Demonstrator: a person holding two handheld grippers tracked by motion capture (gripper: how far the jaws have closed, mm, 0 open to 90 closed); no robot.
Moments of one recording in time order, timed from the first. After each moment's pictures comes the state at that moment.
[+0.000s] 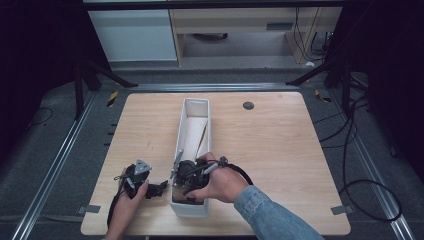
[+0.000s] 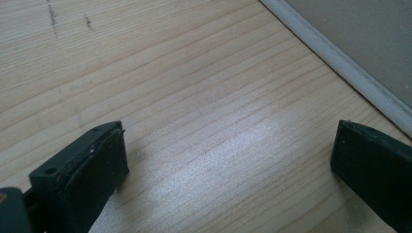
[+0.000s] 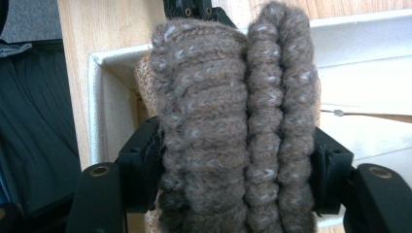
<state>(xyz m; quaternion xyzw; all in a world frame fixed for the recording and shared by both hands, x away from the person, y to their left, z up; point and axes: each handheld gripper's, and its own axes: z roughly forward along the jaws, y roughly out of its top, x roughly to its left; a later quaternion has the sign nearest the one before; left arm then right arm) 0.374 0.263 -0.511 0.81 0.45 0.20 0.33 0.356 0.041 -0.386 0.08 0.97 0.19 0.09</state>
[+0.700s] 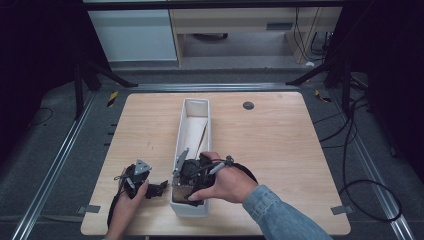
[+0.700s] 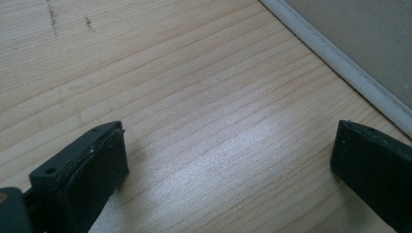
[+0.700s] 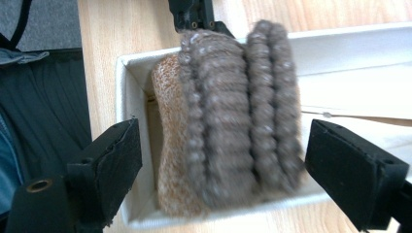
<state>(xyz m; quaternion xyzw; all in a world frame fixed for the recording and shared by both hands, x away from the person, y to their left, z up) 0.374 0.263 -0.511 0.81 0.45 0.20 0.33 0.349 0.026 -0.366 0.08 0.97 0.22 0.09</state>
